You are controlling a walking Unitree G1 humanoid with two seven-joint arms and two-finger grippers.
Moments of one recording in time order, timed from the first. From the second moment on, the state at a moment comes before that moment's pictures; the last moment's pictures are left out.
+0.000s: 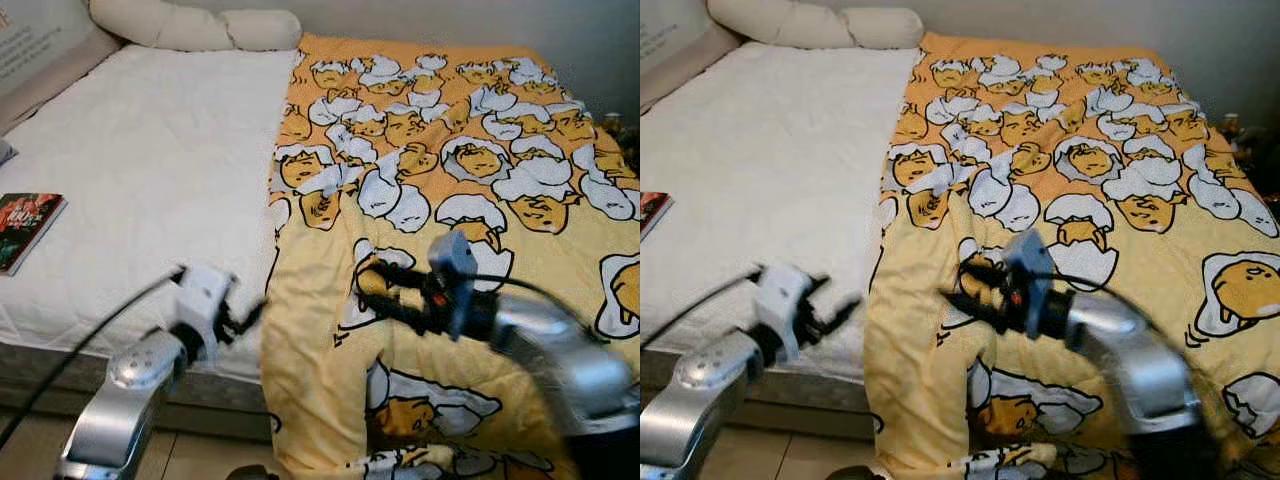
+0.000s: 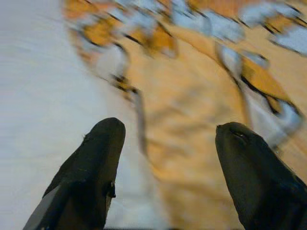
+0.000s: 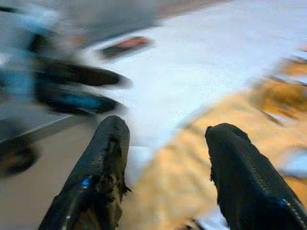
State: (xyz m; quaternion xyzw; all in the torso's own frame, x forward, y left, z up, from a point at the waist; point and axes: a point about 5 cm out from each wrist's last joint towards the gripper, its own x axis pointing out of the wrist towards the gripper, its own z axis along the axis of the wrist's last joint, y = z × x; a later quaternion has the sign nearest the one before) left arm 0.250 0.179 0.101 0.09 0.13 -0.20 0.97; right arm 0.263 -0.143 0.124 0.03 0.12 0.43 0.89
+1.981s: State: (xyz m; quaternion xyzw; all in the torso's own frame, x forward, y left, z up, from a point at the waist) left arm 0.266 0.184 0.091 0.07 0.11 -0.12 0.98; right arm 0.270 -0.166 0.064 0.04 0.11 0.04 0.99
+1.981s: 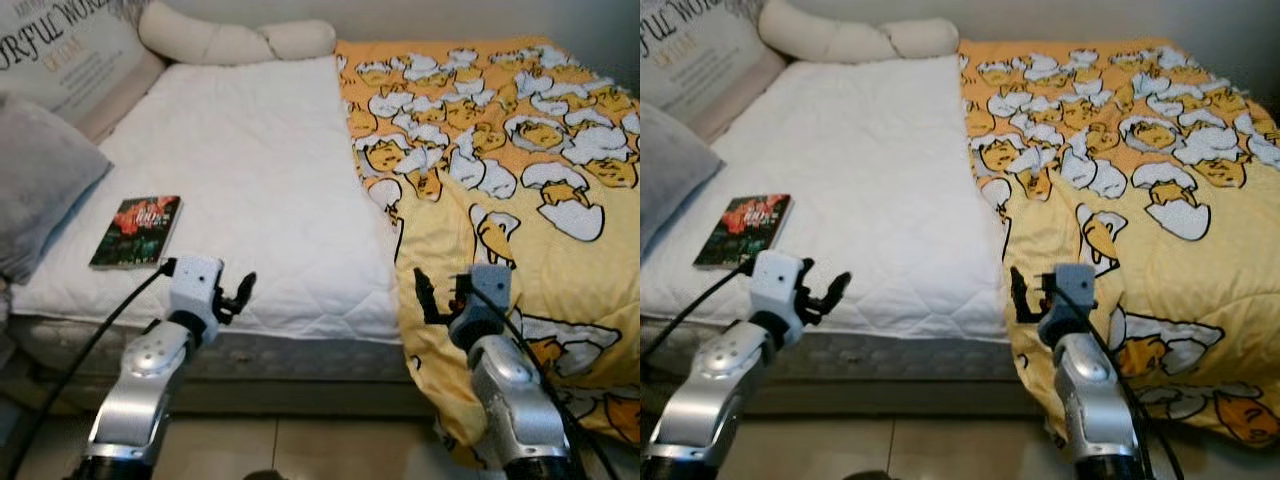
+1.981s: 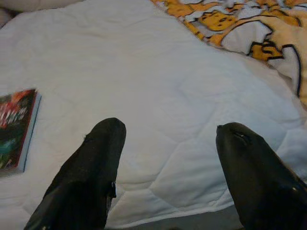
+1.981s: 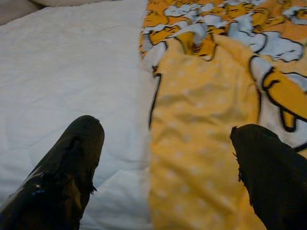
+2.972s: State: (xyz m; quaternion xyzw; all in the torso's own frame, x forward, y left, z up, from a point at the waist) left arm 0.265 0.192 0.091 0.07 0.12 -0.11 0.99; right arm 0.283 -0.148 0.069 0.01 0.11 0.09 0.99
